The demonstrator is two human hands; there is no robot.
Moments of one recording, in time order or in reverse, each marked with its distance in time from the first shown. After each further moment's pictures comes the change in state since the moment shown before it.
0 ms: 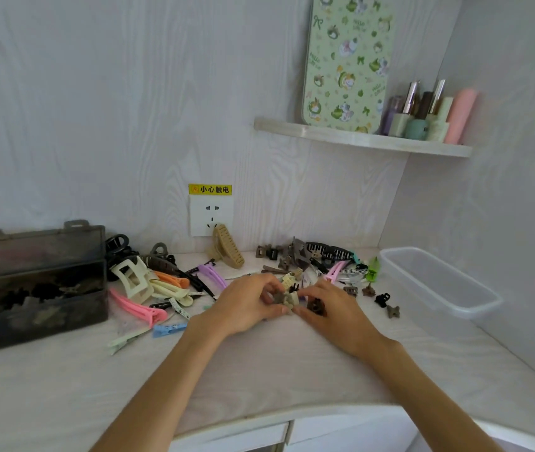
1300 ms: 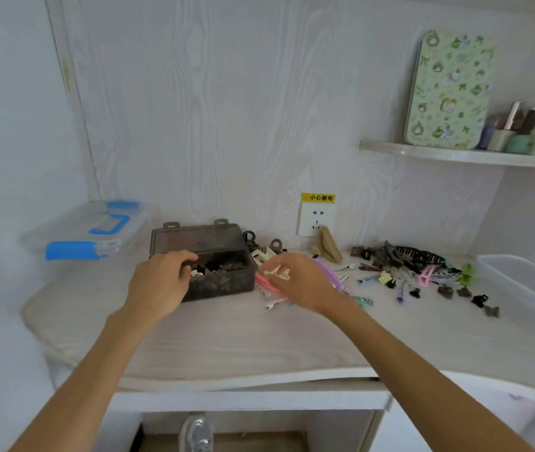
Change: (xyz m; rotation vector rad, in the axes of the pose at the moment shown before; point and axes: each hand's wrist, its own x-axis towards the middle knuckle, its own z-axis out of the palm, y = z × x) left_hand -0.222 -0.093 -0.183 0.509 0.538 -0.413; right_hand 0.041 -0.231 0.037 0.285 -0.055 -0.206
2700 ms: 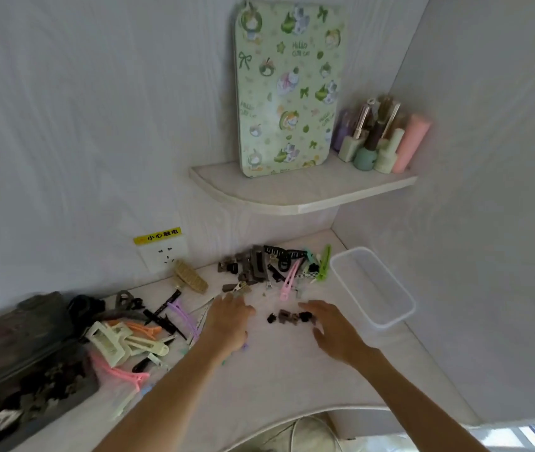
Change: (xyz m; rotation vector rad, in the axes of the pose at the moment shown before) left_hand 0.098 0.308 0.135 0.250 -0.869 0.618; right_hand -0.108 0.211 -0.179 -0.111 -0.310 0.714
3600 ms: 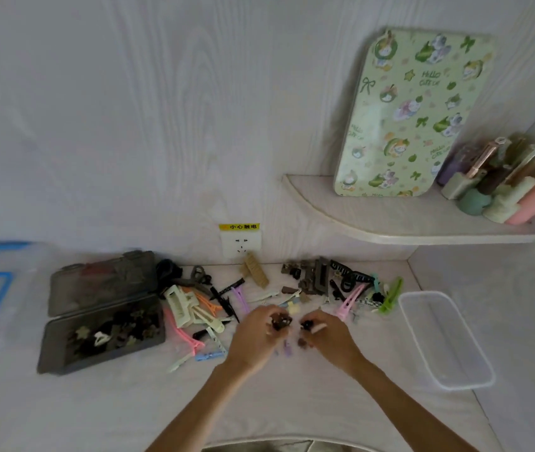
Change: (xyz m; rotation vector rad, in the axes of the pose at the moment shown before) left_hand -0.058 -0.011 0.014 -0.987 0.404 -0.305; right_hand 0.042 -0.085 0.011 0.425 -0.120 -0.032
